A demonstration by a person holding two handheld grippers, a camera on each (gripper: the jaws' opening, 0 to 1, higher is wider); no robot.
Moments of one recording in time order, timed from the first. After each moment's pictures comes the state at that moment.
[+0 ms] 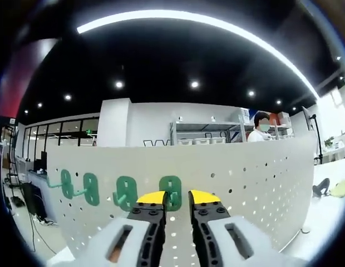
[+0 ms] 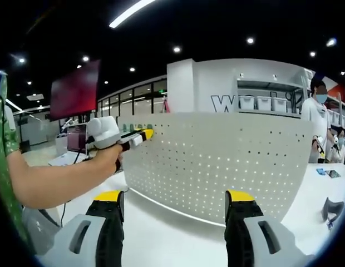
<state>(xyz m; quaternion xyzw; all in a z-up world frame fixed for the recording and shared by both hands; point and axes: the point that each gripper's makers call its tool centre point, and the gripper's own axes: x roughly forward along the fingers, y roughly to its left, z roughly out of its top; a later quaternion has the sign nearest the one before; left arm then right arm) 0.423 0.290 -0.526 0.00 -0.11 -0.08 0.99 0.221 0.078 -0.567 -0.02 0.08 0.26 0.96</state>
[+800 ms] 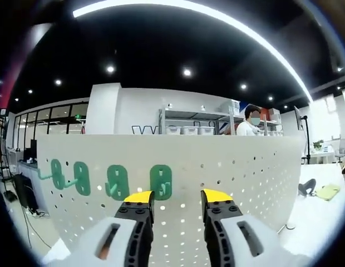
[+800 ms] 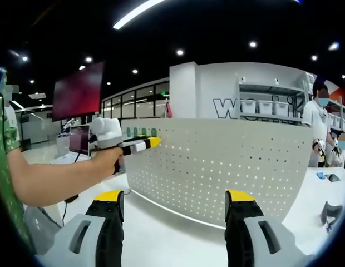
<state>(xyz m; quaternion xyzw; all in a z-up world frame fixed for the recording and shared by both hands) 0.417 0.281 -0.540 -0.01 -0.05 -0.13 0.99 0.212 0.084 -0.556 -0.03 0.06 0.26 0.96</state>
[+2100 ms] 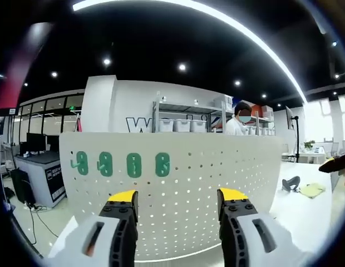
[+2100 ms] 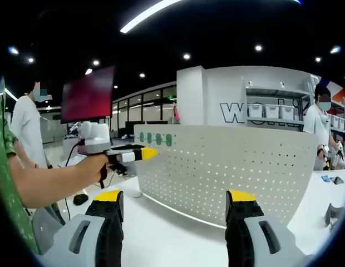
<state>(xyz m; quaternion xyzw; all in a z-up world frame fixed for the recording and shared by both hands) 0.333 0.303 -0.546 -0.02 -0.02 -0.16 0.99 0.184 0.108 -0.546 -0.02 0.05 0.29 0.96</state>
